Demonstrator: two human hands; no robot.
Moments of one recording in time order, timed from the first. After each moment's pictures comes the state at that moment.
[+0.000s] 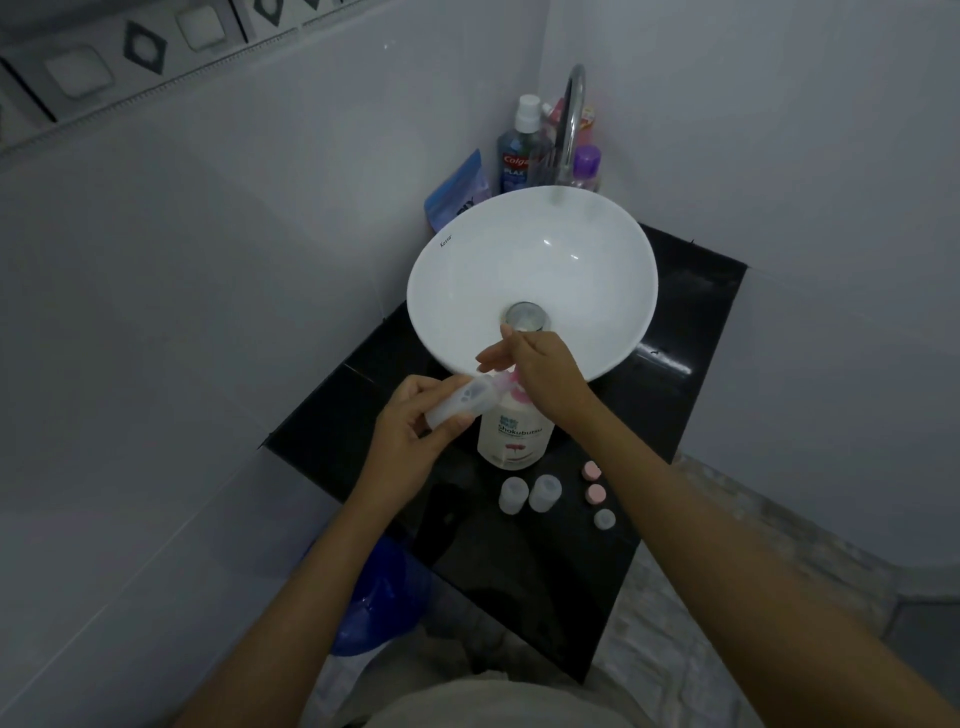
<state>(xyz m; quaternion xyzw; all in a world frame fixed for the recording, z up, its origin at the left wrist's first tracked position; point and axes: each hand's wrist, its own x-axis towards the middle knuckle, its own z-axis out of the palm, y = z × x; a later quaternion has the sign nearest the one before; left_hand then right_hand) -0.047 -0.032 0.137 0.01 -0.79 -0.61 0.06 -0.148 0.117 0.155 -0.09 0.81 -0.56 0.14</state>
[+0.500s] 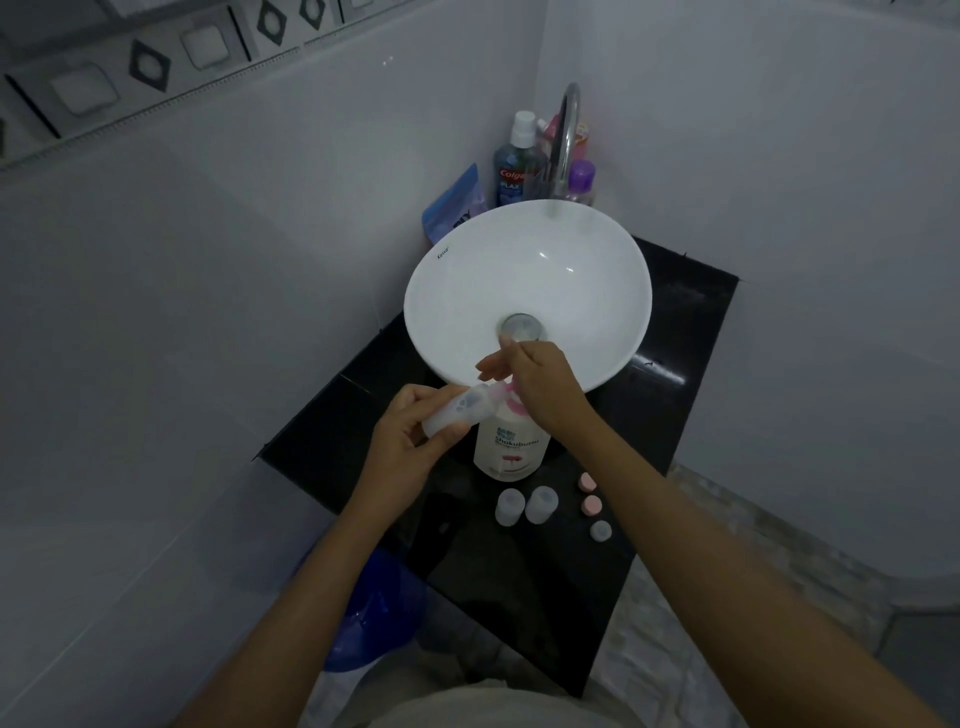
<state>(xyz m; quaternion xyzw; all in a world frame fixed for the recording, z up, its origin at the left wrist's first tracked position) -0.050 -0.033 0.137 0.02 -0.79 -0.61 0.06 -0.148 0.116 0.155 -0.08 0.81 -0.57 0.12</state>
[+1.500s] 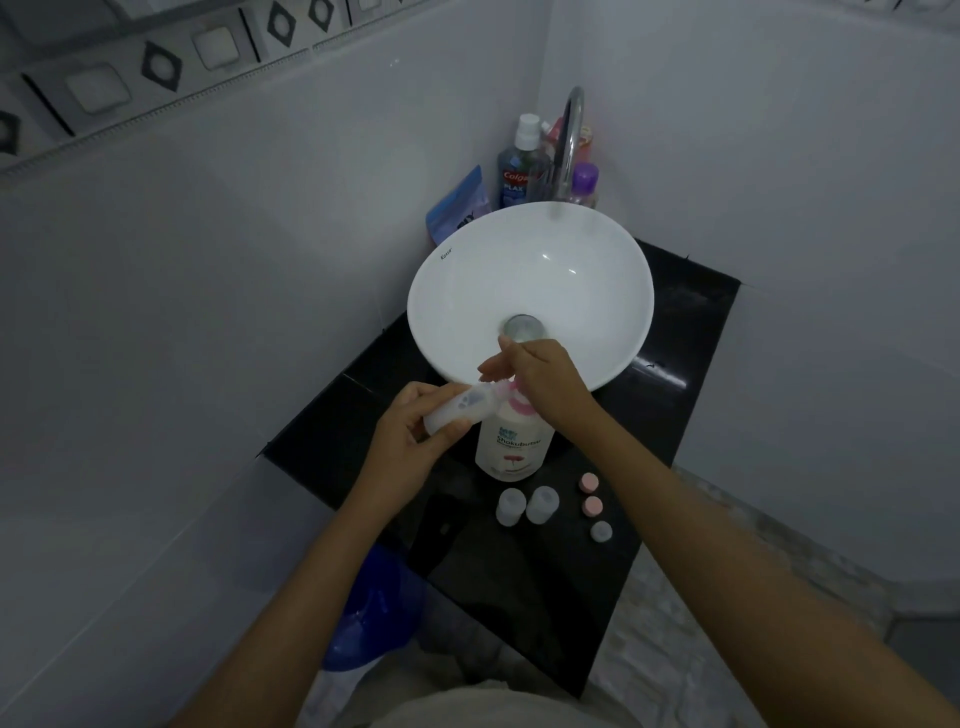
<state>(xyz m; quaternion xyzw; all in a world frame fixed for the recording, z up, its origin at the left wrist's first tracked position) -0.051 -0.034 0.141 0.02 -0.79 -0.61 0.05 -0.151 0.119 0.158 -0.10 0.81 -0.56 0.14</state>
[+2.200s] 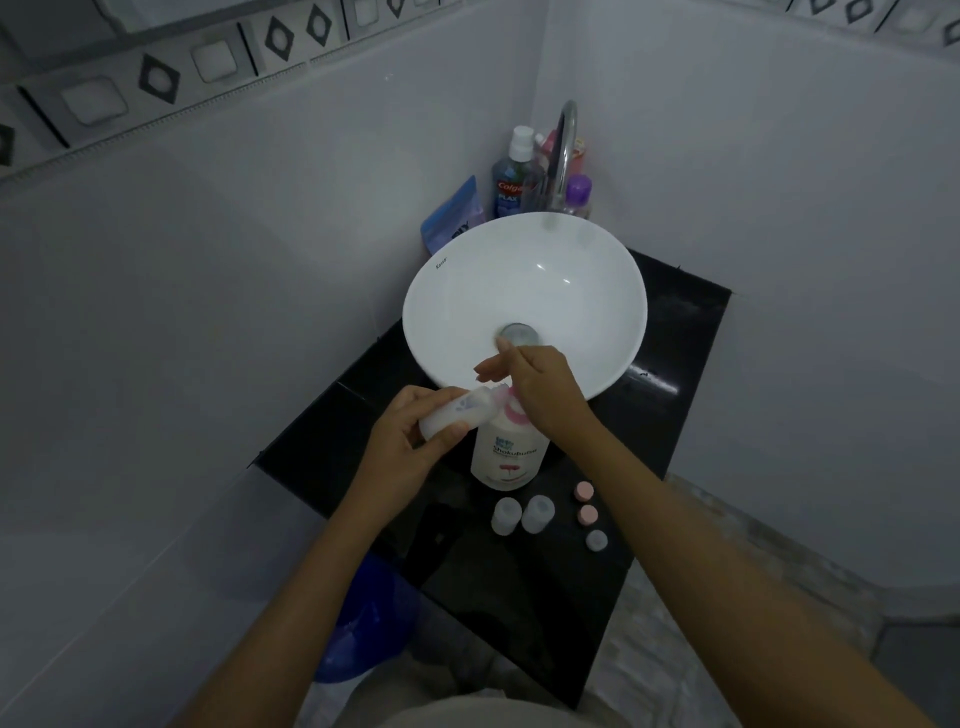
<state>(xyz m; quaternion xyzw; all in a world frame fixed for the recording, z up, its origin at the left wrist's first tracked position) -0.055 -0.035 0.148 0.01 -0.79 -0.61 0.06 -0.150 0.118 0.163 -0.10 0.81 -0.56 0.11</state>
